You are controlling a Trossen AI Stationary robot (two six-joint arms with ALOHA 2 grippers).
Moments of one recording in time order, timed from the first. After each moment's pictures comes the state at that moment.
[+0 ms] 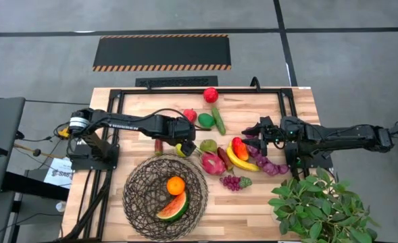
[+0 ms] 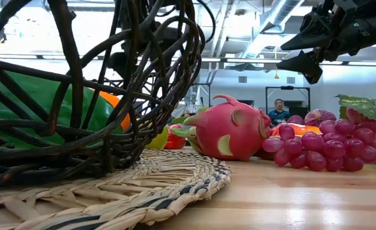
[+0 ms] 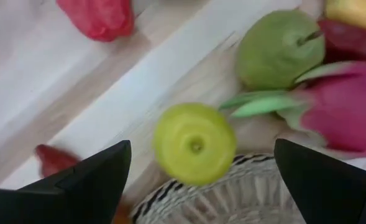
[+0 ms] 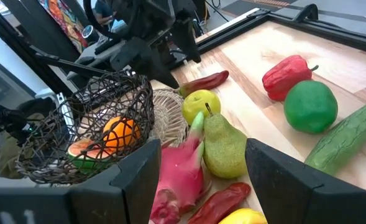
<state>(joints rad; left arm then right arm) 0.02 1.69 1.35 -0.91 -0.20 -0.81 -0.13 0.61 0.31 0.07 -0.06 0.43</state>
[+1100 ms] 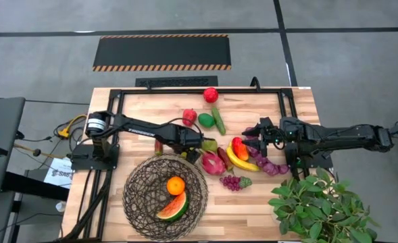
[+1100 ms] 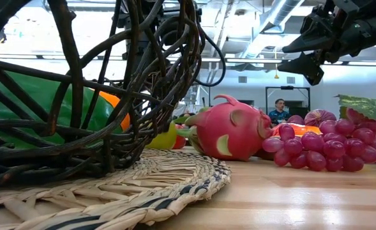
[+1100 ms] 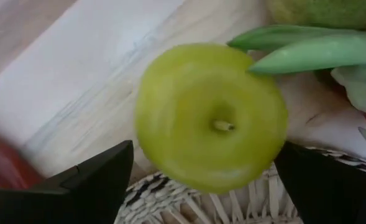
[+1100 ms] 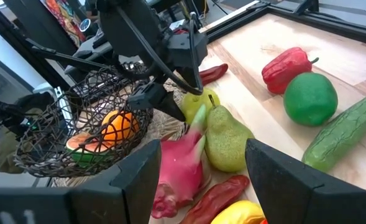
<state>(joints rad) 0.01 1.88 1.33 -0.85 -0.09 -0.88 -0.12 0.61 0.31 0.05 -0.06 0.43</state>
